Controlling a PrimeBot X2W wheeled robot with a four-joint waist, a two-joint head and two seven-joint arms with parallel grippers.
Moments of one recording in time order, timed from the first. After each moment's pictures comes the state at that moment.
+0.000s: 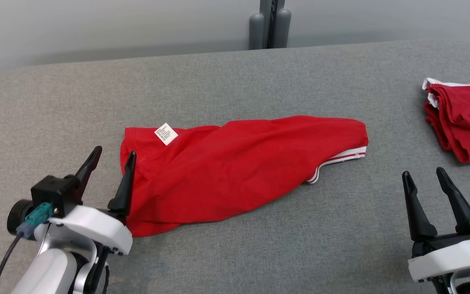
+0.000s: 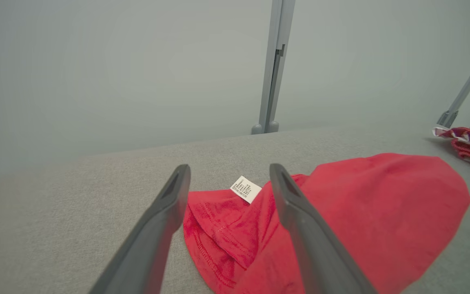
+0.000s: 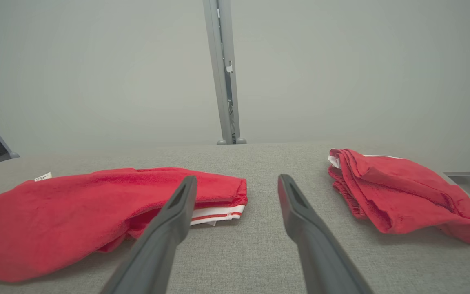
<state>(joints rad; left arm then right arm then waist) -0.19 0.39 -0.34 0.02 -0.51 0.14 -0.06 0.00 -0.13 -0.02 -0.05 0.25 0.13 -0.09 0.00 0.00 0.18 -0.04</state>
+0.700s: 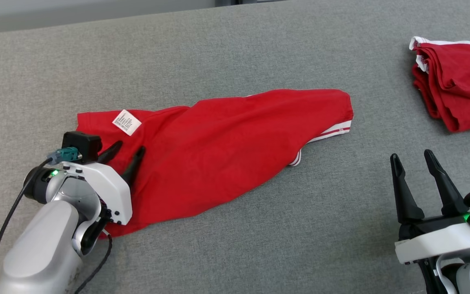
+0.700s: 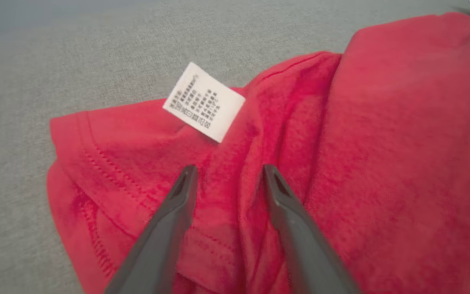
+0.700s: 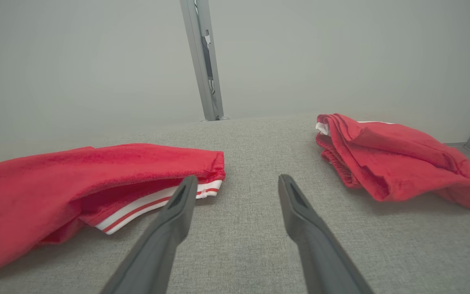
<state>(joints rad) -0.51 0.35 -0.47 0.48 -0.57 -0.07 0.14 -0.09 -0.10 0.02 0.01 0.25 0.13 -0.14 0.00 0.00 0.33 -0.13</state>
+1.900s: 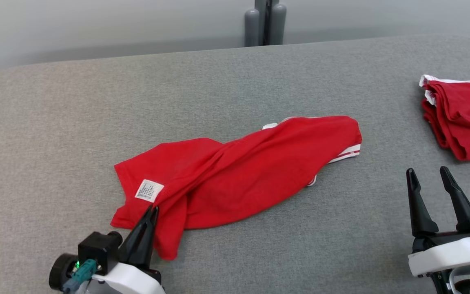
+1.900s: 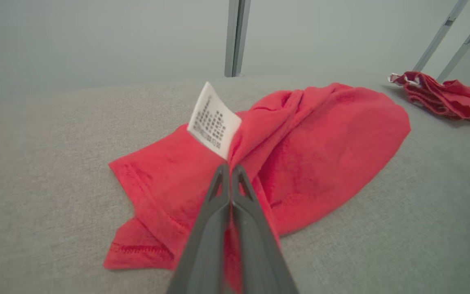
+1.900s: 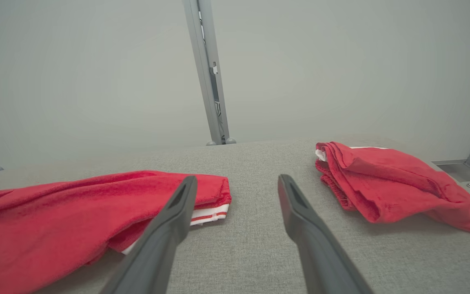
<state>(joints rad) -0.05 0.38 -0.50 -0.04 -0.51 0.22 -0.08 -0.03 -0.09 -0.04 0.01 0.26 0.13 -0.13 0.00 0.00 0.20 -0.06</state>
